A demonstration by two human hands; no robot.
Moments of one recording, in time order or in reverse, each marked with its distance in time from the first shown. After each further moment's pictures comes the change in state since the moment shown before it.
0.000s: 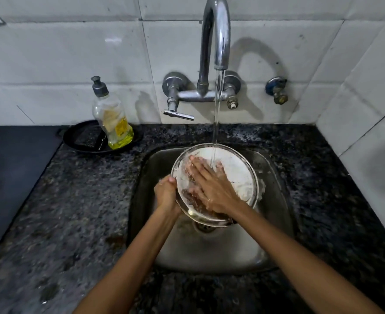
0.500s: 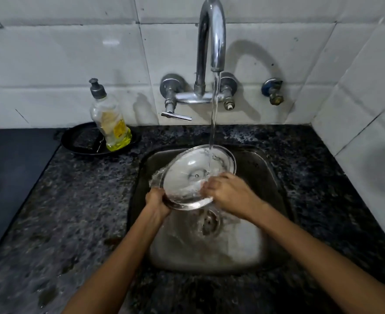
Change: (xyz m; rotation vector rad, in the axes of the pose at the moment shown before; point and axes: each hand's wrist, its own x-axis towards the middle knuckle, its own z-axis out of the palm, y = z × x) left_hand 0.004 0.012 -0.018 -0.059 0.148 -0.256; right_hand -0.040 0.001 -0.049 -0.195 0.026 -0.253
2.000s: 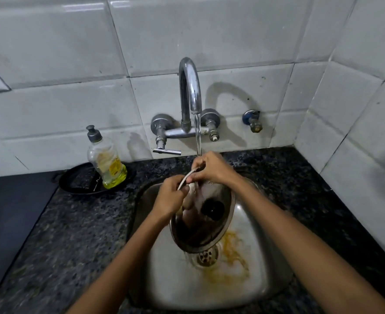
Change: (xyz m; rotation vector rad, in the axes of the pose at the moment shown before) left_hand -0.067 0.046 0.055 1.005 -0.488 0.859; right_hand 0.071 0.049 -0.074 0.898 0.167 0.443
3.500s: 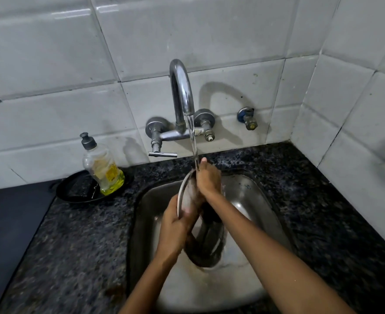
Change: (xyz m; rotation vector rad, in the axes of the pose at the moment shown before) left_hand -0.061 -0.001 0.019 -0.276 0.102 -0.013; right_hand 0.016 0.016 0.060 0.146 0.588 0.490
